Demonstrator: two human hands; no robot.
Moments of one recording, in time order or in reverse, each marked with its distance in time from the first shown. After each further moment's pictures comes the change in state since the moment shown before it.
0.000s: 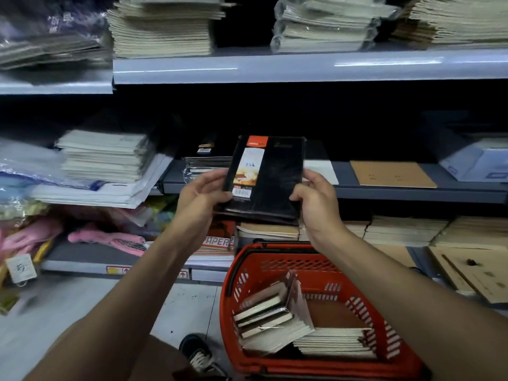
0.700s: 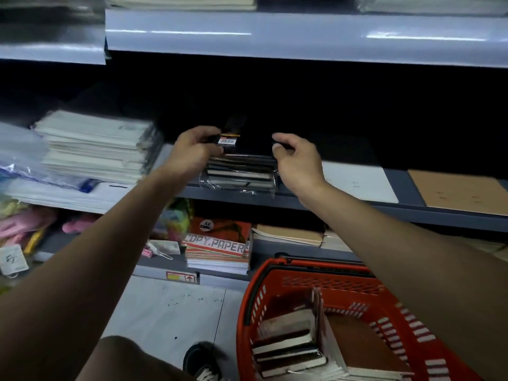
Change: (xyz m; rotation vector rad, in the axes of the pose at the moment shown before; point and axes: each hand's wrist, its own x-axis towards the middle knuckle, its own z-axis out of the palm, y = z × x) left_hand 0.180 0.021 -0.085 0.469 0.051 0.096; right_hand 0.157 0.033 0.116 -0.469 -0.085 -0.218
